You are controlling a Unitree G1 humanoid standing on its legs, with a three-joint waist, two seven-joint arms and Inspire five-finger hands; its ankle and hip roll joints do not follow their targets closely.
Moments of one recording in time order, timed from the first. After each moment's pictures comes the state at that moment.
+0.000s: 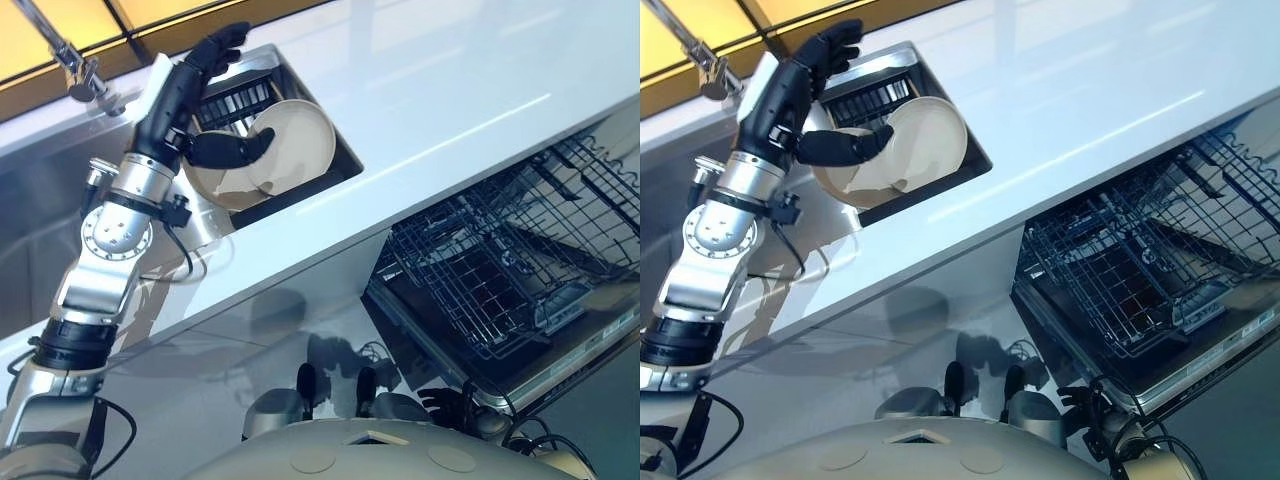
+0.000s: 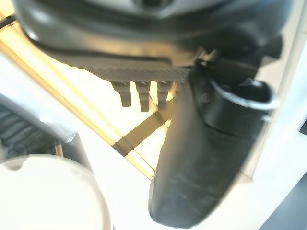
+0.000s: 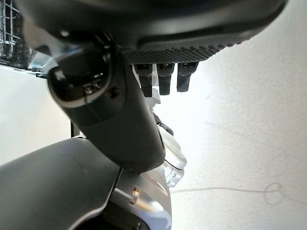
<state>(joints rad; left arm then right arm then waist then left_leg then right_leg) -0.33 0.76 -0.04 -0.09 -0.16 -0.08 0.01 0.00 -0.34 0.19 1.31 -0.22 -0.09 0.17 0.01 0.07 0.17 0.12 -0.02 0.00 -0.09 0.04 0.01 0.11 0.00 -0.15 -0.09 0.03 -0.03</state>
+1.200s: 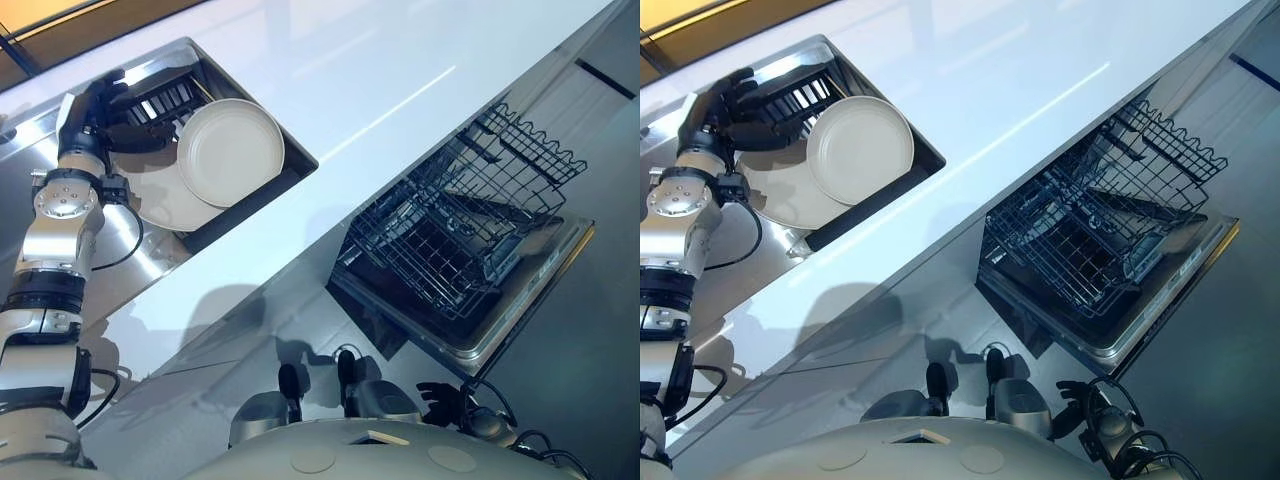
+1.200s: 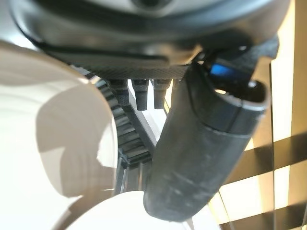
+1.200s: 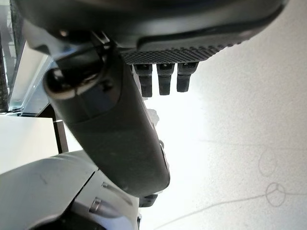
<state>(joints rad) -0.55 0.83 -0.05 0.49 -0.45 0.06 0.08 0.06 -0.32 0.17 1.18 -0.23 -0.09 0.09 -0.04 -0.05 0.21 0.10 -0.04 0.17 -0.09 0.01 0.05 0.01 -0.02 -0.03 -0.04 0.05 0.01</state>
